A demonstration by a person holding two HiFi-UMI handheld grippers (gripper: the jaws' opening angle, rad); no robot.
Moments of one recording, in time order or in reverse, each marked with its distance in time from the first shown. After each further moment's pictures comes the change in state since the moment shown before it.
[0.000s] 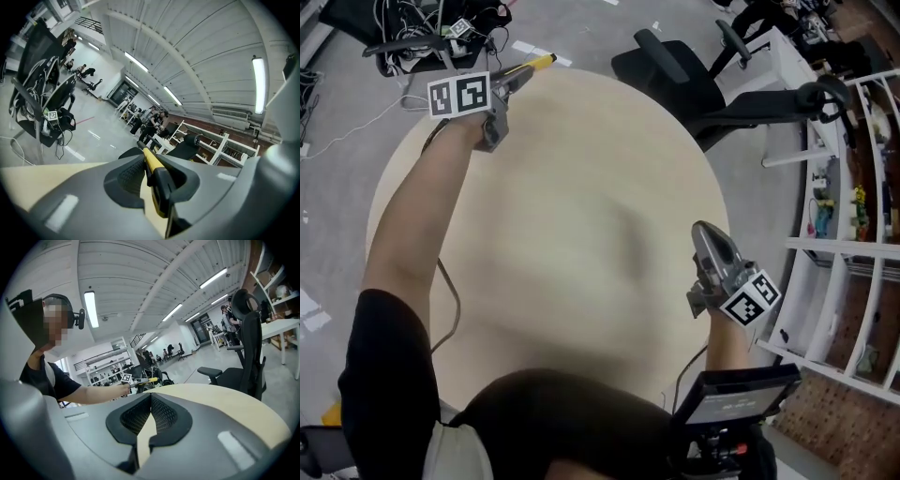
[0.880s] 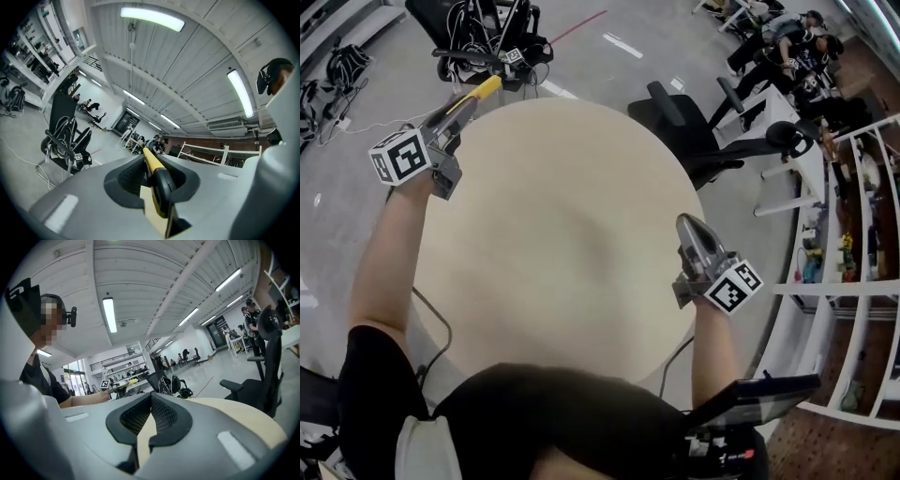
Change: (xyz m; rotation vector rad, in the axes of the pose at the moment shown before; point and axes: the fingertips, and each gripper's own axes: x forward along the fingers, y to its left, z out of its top) left arm -0.331 -0.134 0.087 0.109 -0.360 0.103; right arm -0.032 0.136 0.064 -0.076 -0.043 0.176
